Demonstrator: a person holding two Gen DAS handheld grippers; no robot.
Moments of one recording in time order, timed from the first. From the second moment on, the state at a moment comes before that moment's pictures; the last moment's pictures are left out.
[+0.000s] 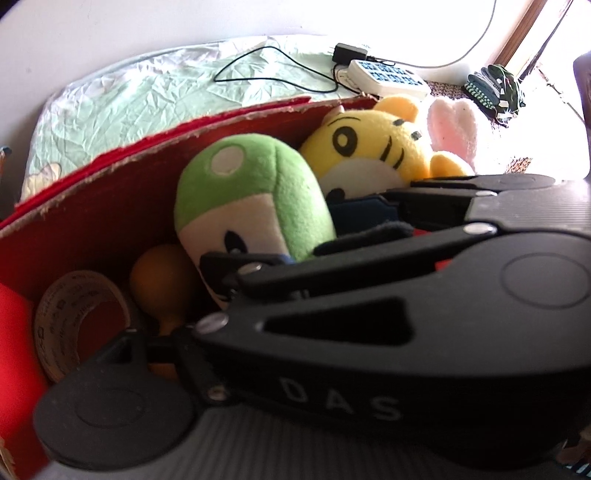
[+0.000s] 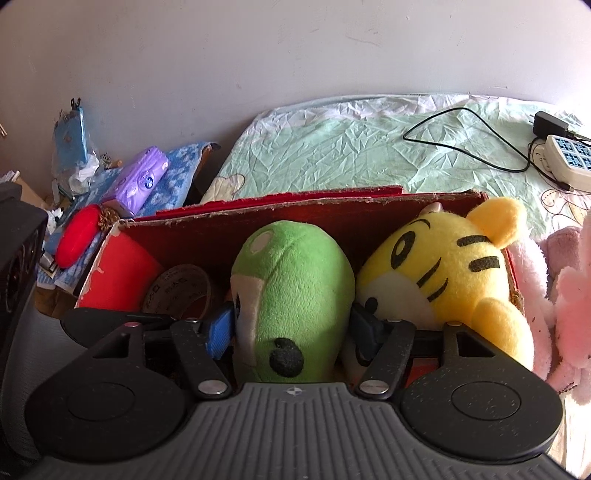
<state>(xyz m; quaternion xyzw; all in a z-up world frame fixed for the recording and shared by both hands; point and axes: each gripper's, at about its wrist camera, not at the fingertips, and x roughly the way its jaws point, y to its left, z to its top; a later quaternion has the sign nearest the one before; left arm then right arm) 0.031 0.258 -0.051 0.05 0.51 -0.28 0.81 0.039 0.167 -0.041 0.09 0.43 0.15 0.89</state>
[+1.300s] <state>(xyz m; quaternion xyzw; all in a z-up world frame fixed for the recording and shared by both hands) 0.032 0.256 -0.054 0.03 0.53 -0.28 0.80 0.028 0.145 -0.022 0.16 0.38 0.13 0.90</state>
